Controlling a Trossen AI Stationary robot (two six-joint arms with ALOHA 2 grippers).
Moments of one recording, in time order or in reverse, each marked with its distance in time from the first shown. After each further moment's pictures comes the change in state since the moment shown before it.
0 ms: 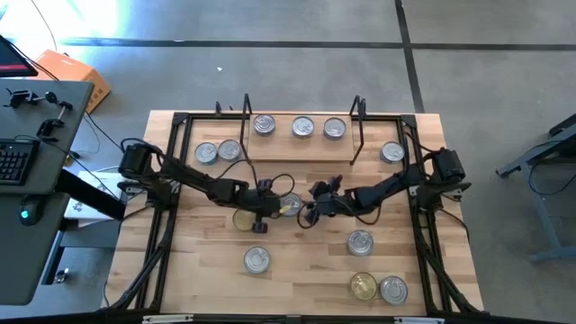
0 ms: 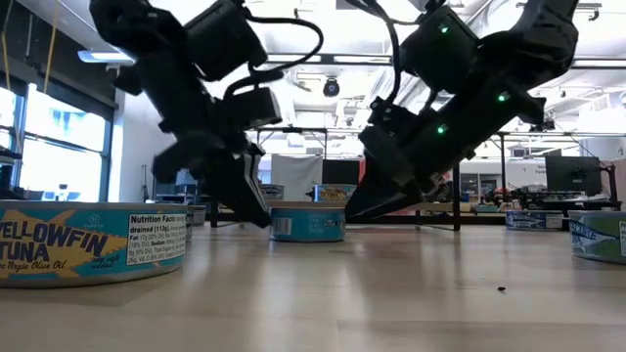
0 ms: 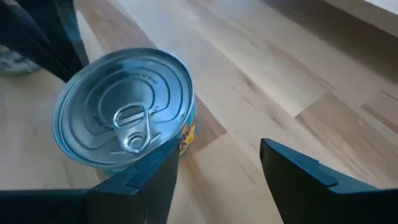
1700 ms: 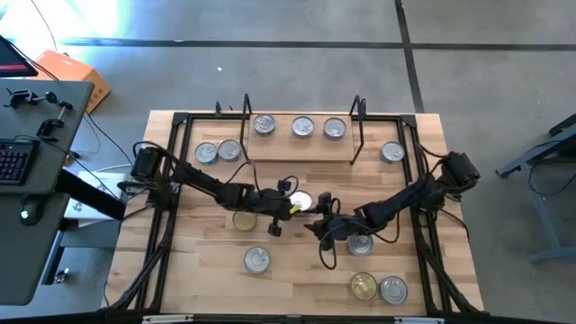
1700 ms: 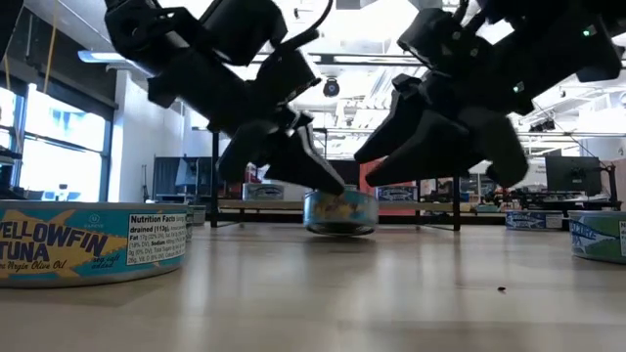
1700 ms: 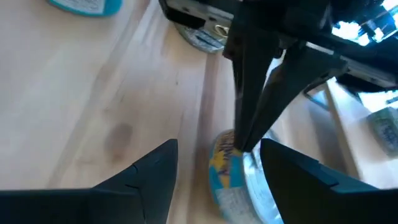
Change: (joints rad) left arm -0.031 0.108 0.071 0.353 -0.013 0.247; right arm 0.230 -0.088 0.001 0.032 0.055 -0.853
